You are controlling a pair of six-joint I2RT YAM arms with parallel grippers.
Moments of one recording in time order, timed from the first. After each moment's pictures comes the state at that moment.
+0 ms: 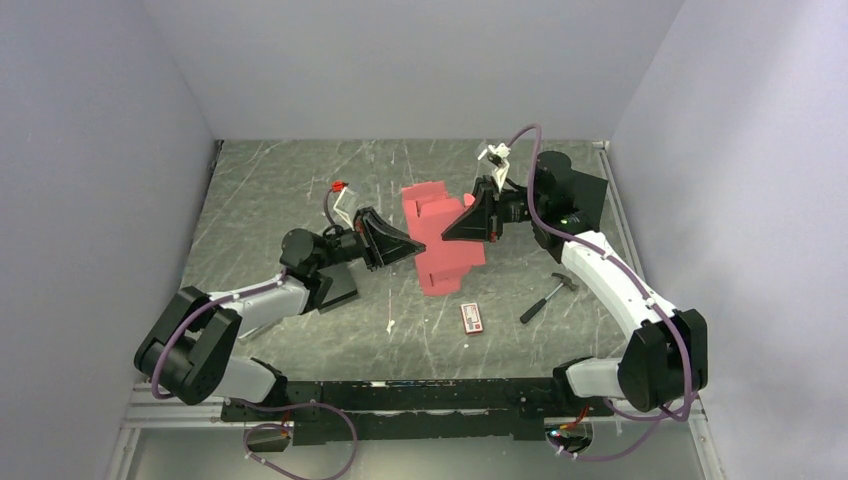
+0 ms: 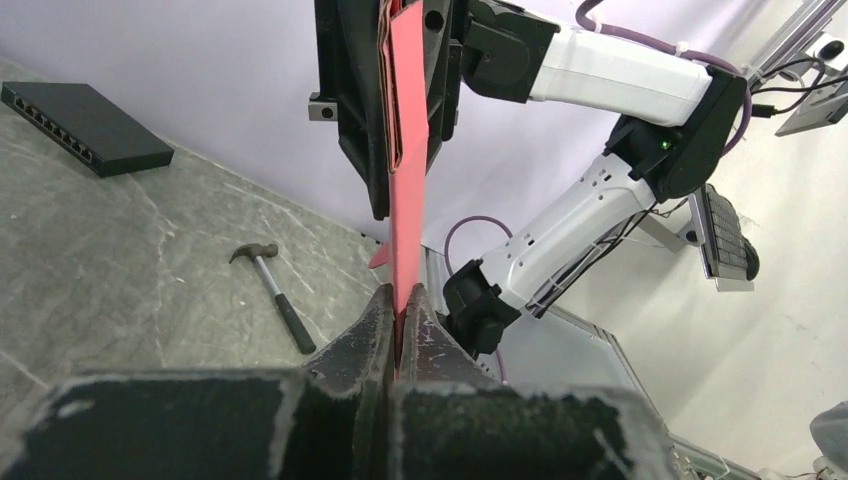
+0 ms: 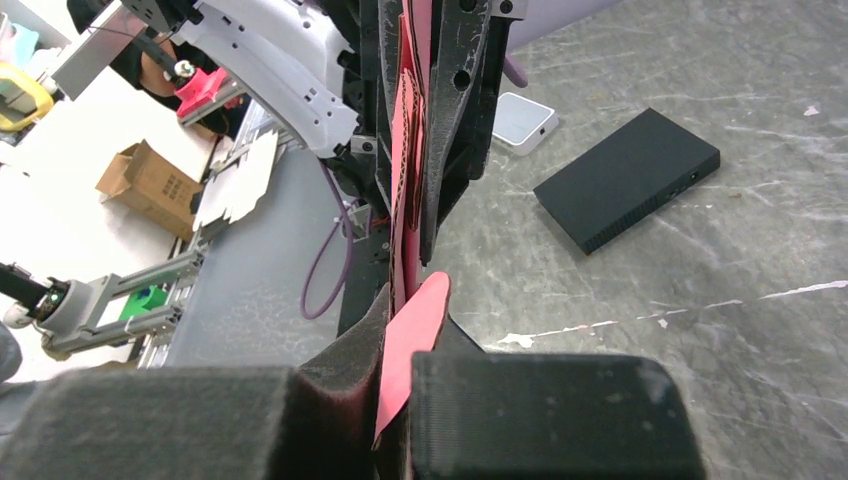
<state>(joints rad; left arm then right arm) -0.54 1.38 0.56 1.31 0.84 -0.94 0.33 1.31 1.03 0.12 -1.33 0.33</state>
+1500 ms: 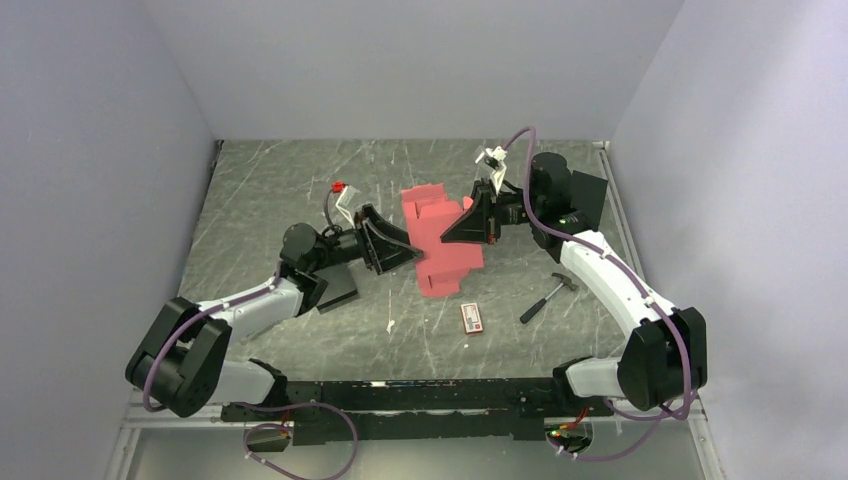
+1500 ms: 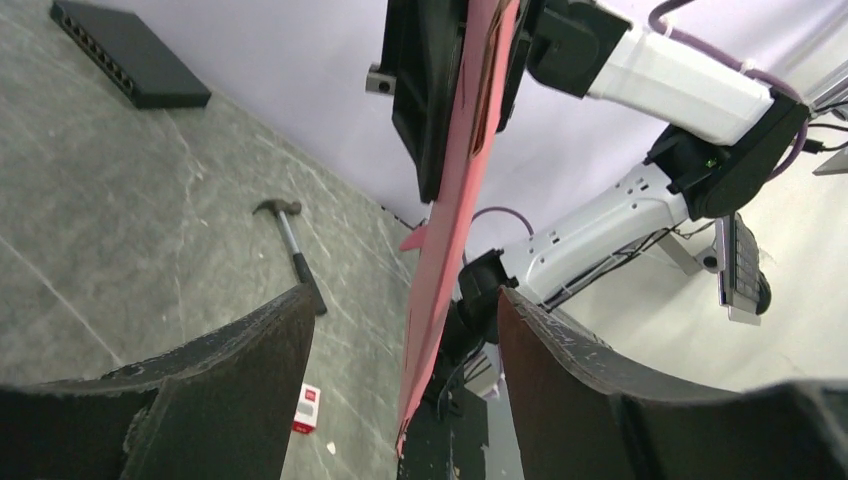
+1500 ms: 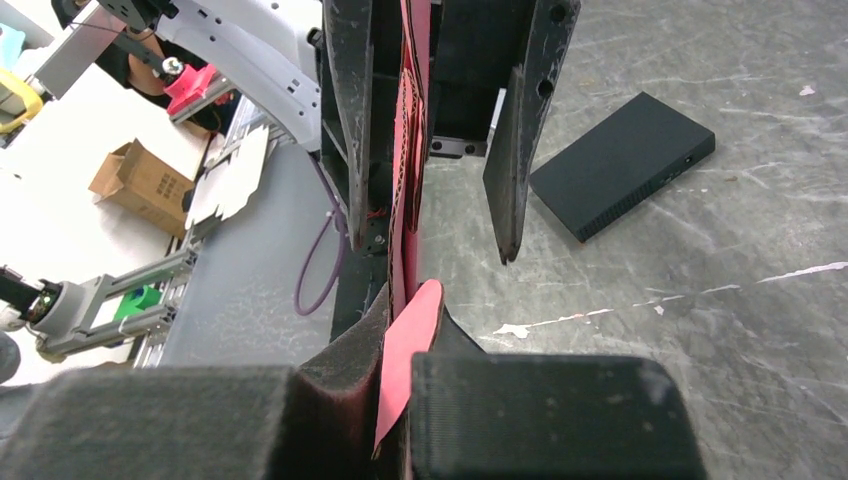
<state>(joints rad) -0.52 1.32 0.56 1.09 0.80 -0.91 0.33 1.32 1.03 0.05 -1.30 0.27</state>
